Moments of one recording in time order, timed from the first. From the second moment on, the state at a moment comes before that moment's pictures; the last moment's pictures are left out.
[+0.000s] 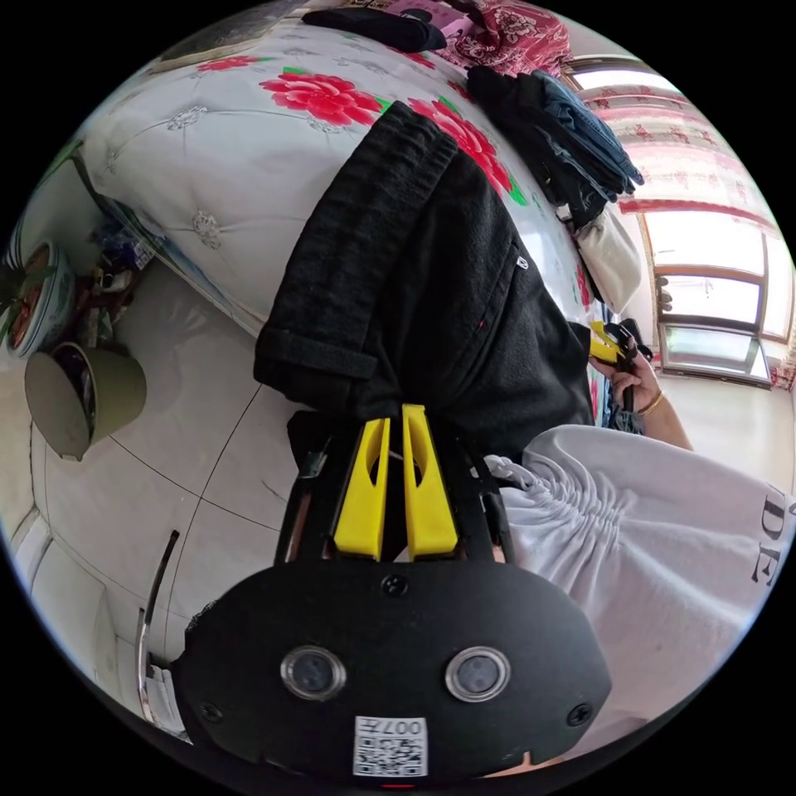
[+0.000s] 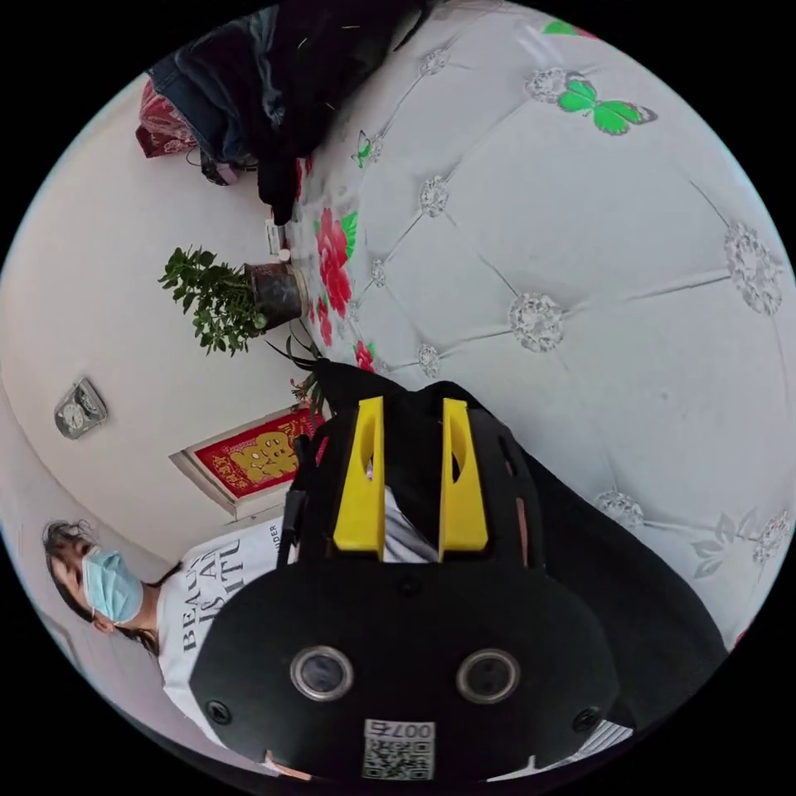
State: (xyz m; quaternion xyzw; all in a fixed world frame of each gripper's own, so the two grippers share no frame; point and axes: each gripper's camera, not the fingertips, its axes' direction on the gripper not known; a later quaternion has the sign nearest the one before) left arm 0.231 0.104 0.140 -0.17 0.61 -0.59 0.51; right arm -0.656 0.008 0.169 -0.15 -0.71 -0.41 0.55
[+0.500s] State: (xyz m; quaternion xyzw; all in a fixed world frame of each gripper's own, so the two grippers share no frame) left arm 0.143 0.071 0.179 -0.07 0.57 -0.60 0.56; right arm -0.613 -0.052 0.110 -0.01 -0.76 -0.30 0.58
